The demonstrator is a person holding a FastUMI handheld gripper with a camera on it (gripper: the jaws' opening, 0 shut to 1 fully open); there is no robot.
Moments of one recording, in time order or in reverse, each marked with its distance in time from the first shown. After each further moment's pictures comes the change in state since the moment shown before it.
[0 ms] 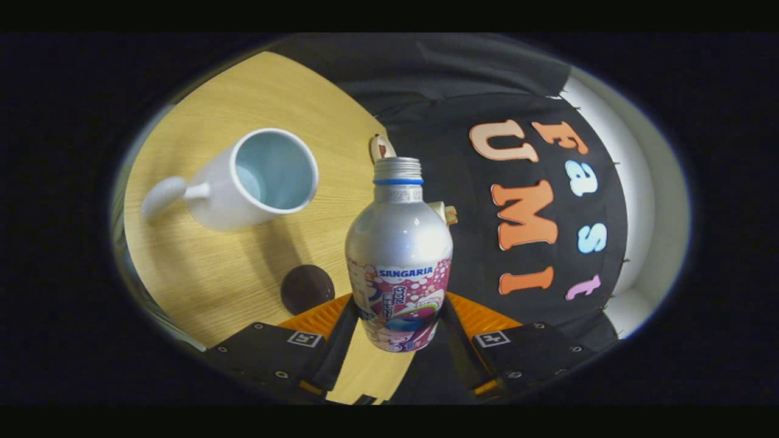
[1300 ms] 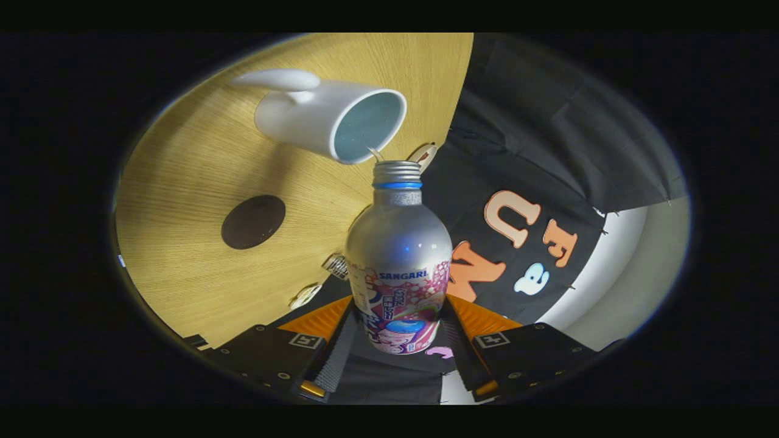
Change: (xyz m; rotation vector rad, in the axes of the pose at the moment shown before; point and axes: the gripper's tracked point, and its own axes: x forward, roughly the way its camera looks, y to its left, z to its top) arm -0.018 -0.041 0.044 -0.843 -0.045 -0.198
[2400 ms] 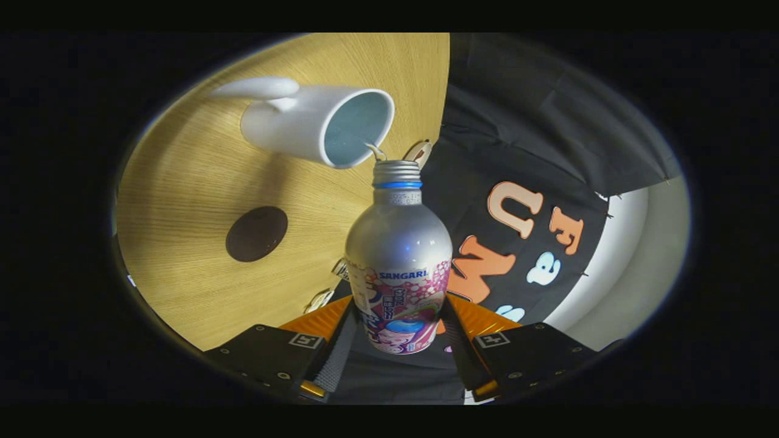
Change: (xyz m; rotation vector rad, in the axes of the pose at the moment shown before) arm 0.001 0.012 -0.001 0.101 0.002 0.020
